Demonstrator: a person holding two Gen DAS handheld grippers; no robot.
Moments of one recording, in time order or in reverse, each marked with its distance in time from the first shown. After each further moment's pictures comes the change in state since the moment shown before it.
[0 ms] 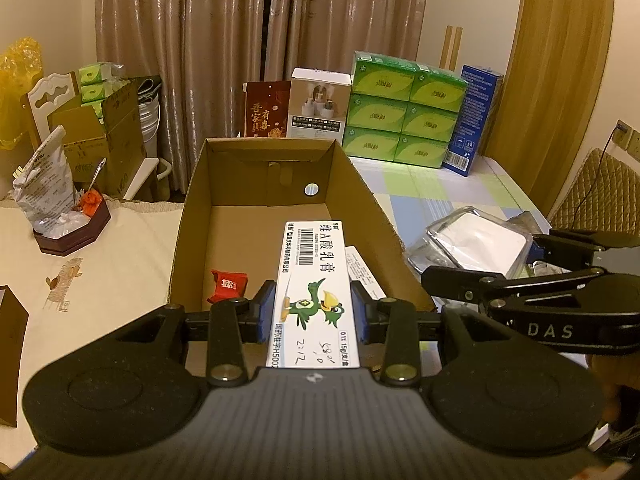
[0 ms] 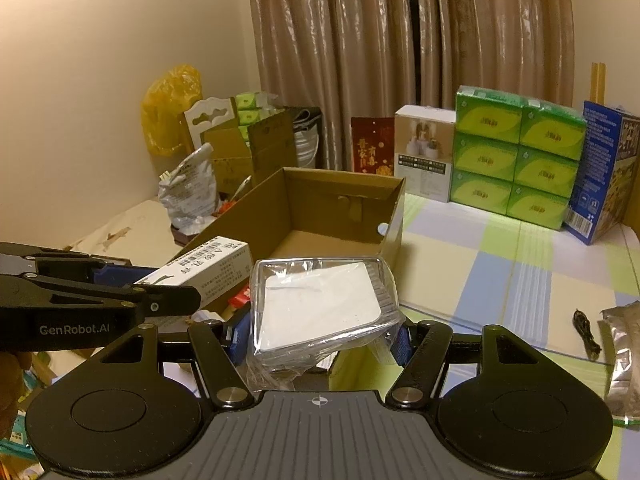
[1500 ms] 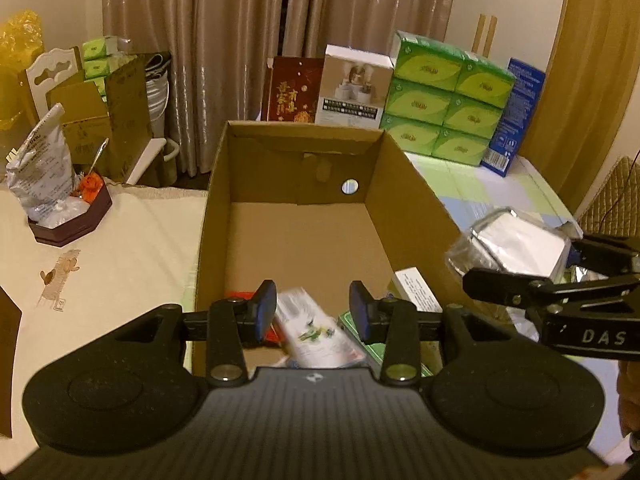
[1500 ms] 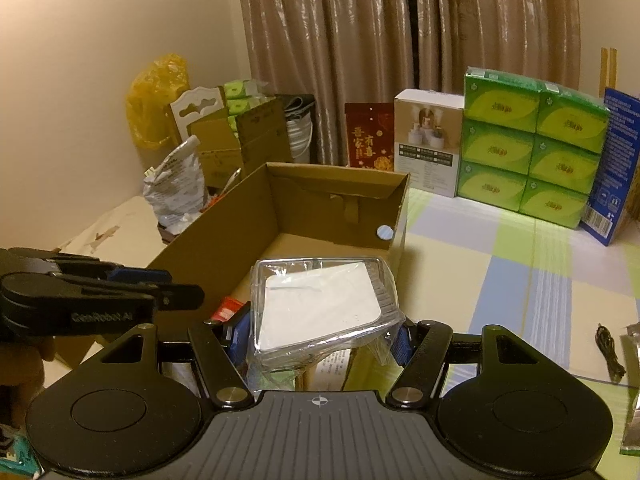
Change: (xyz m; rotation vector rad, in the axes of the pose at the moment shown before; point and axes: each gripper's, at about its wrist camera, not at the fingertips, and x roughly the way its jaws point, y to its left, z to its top) left arm 0.078 0.051 0.026 -0.045 0.050 0.019; right arm 0.066 -0.014 0.023 0.020 0.040 -0.008
